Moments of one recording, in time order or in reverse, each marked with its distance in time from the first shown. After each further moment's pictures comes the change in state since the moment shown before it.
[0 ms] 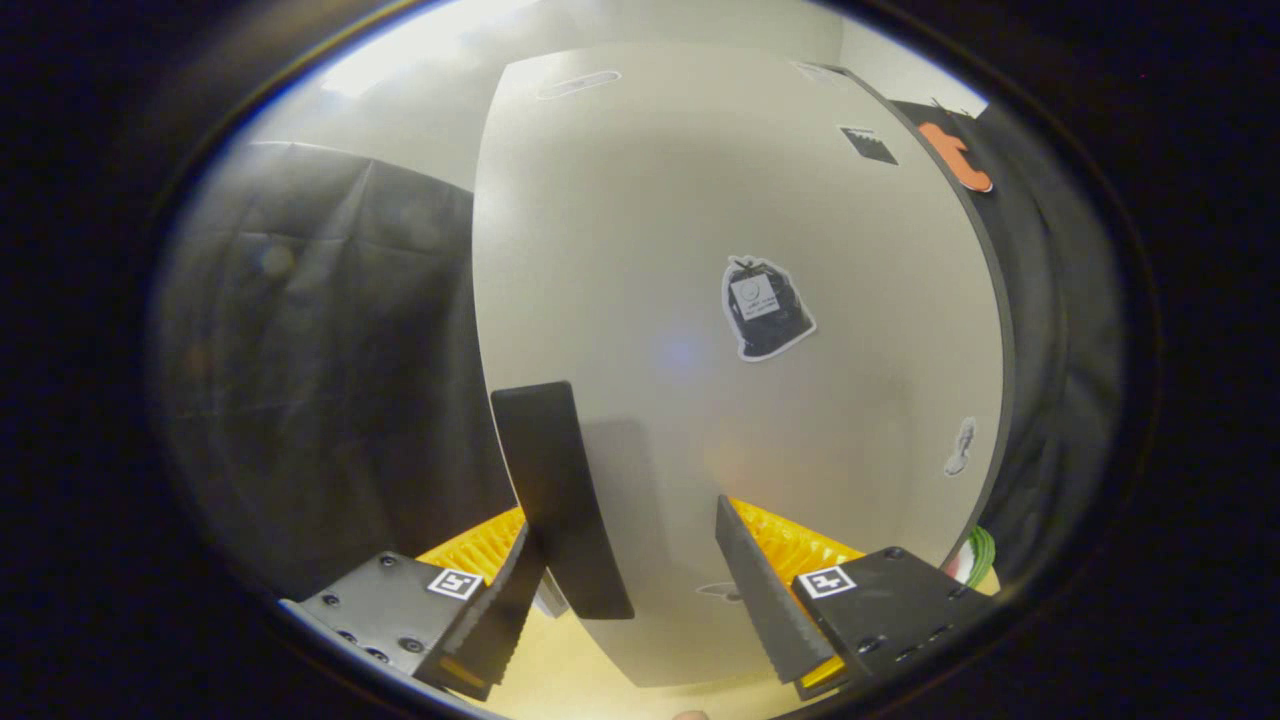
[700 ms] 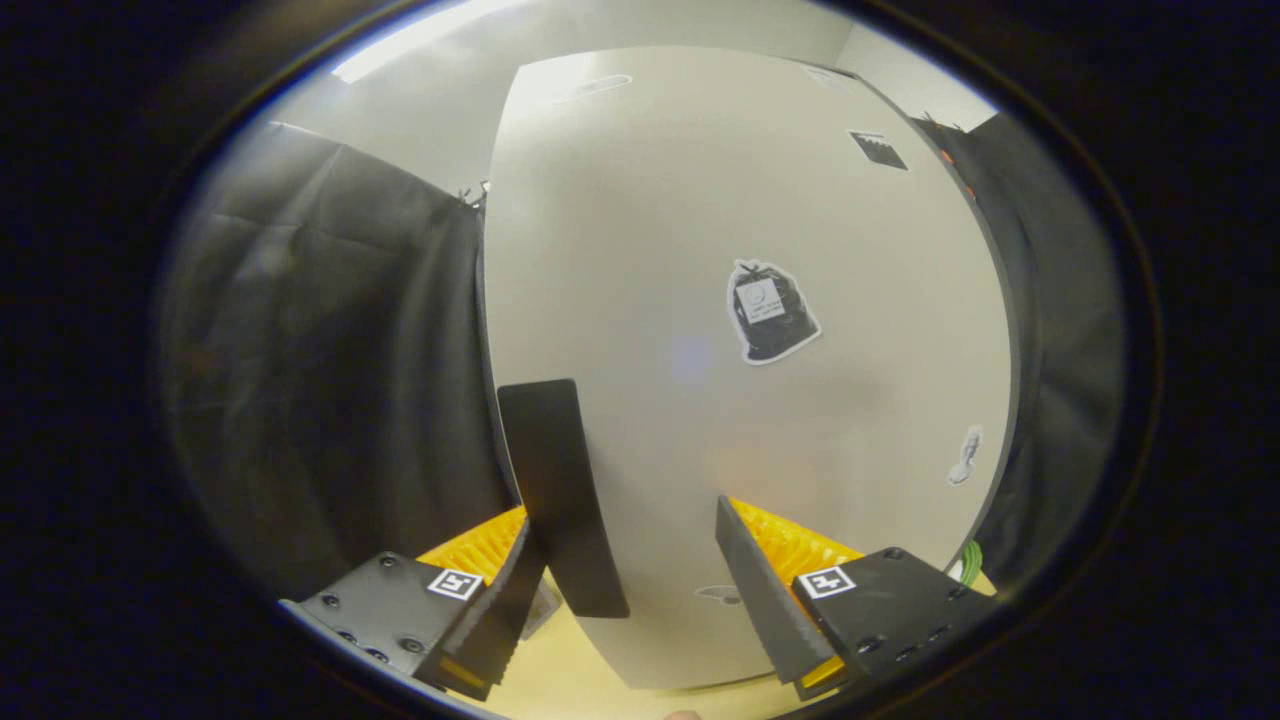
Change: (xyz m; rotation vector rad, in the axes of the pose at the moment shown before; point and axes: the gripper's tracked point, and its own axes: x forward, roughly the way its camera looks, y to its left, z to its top) arm -0.001 0.004 0.003 -0.006 -0.037 -0.126
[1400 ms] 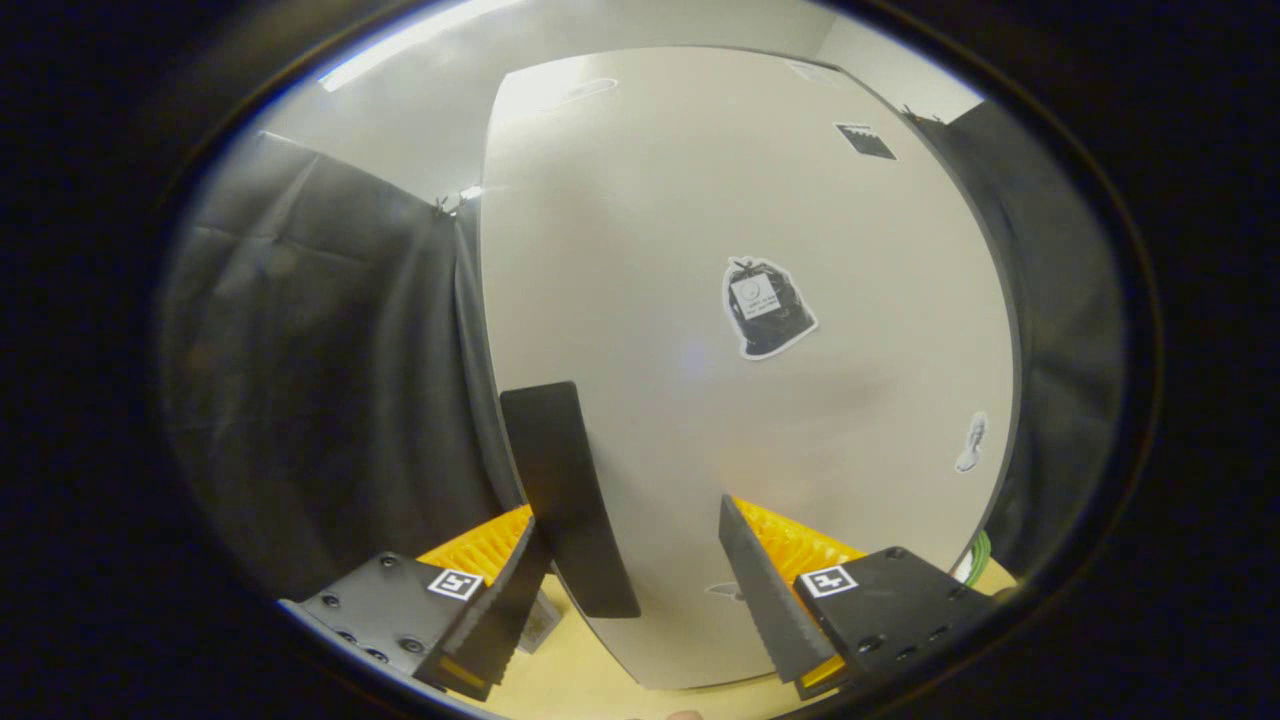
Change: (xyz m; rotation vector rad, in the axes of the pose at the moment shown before) arm -0.006 0.005 0.001 0.045 -0.017 -0.019
